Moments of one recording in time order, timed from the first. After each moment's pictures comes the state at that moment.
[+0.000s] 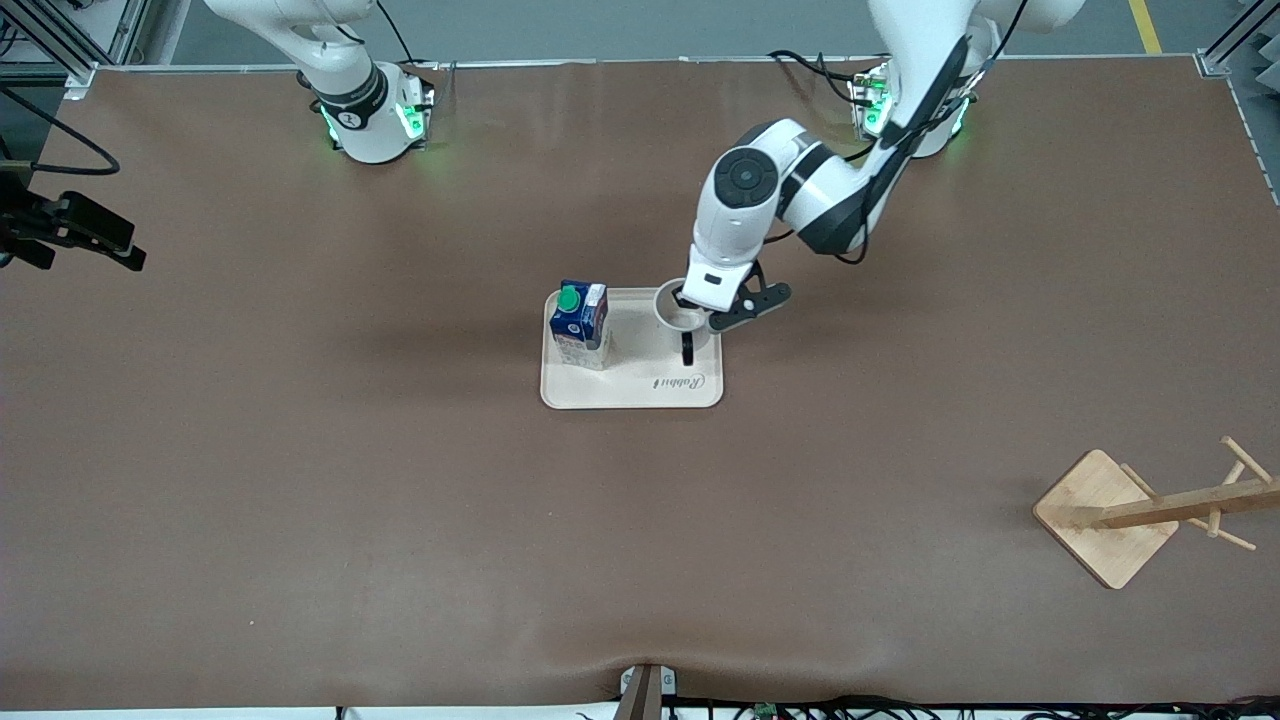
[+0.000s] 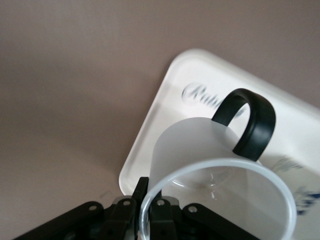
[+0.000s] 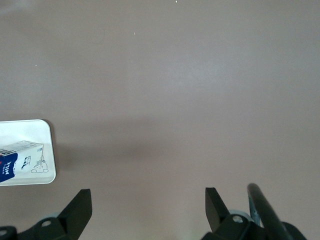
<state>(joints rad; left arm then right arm) -0.50 0.31 -0.25 -1.99 0.03 2.32 -1.20 -0.01 0.02 -0.01 -1.47 0.02 1.48 0.01</state>
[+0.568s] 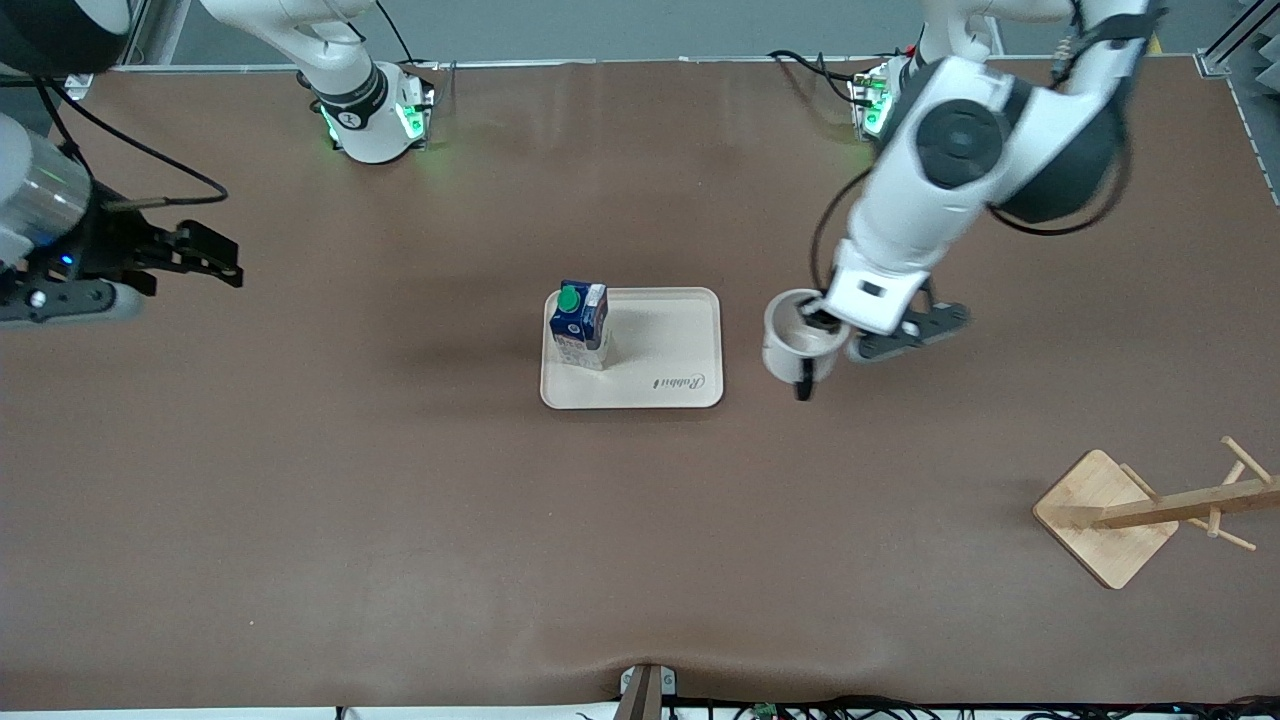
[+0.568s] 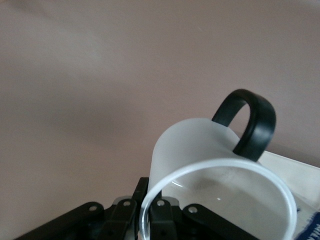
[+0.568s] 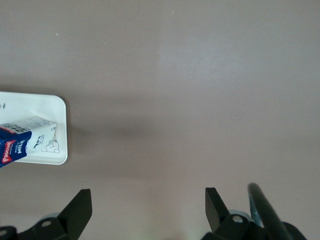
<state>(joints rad) -0.20 0.17 -0.24 -1.72 0.03 1.87 -0.74 0.12 0.12 -0.01 -1.48 0.03 1.48 0.02</state>
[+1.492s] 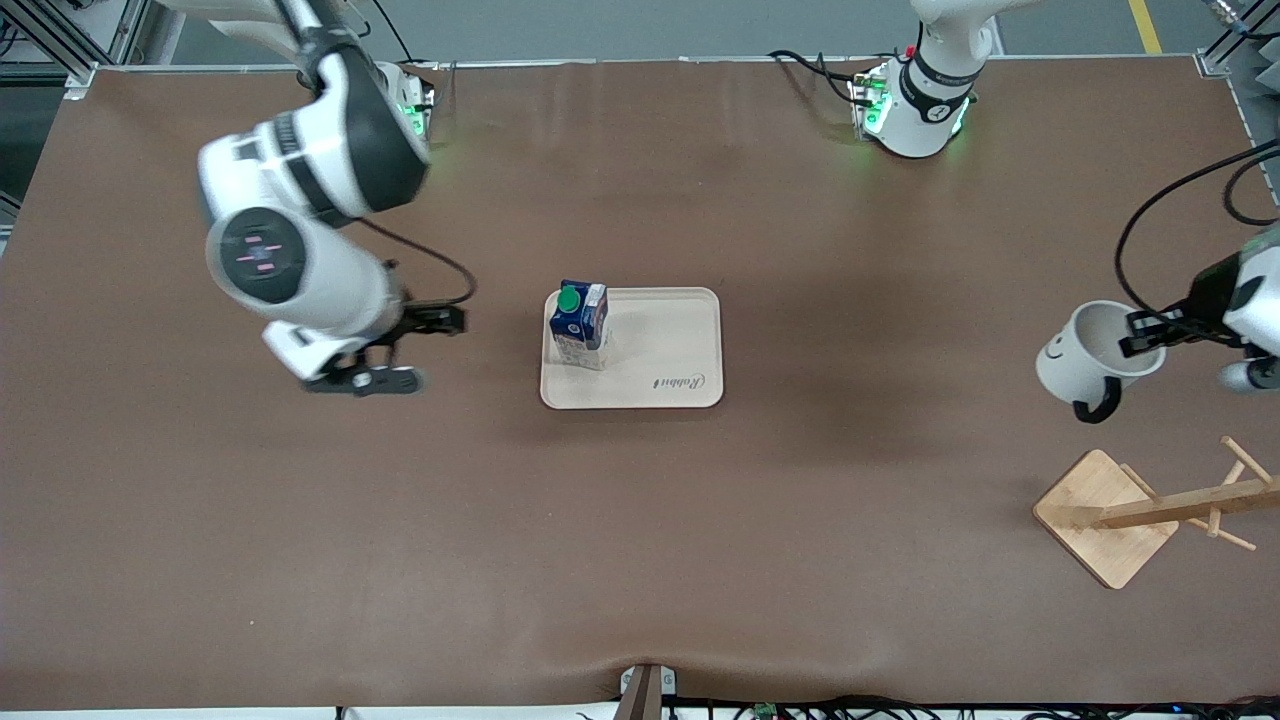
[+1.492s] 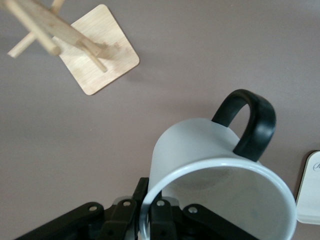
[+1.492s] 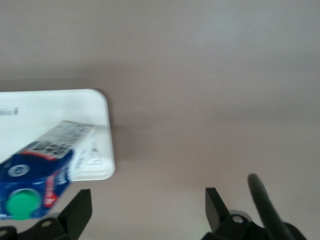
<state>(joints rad) 0.31 0.14 -0.23 -1.62 -0.03 1.74 -0.04 0.45 0.33 0.00 -1.56 0.09 1.67 0.47</state>
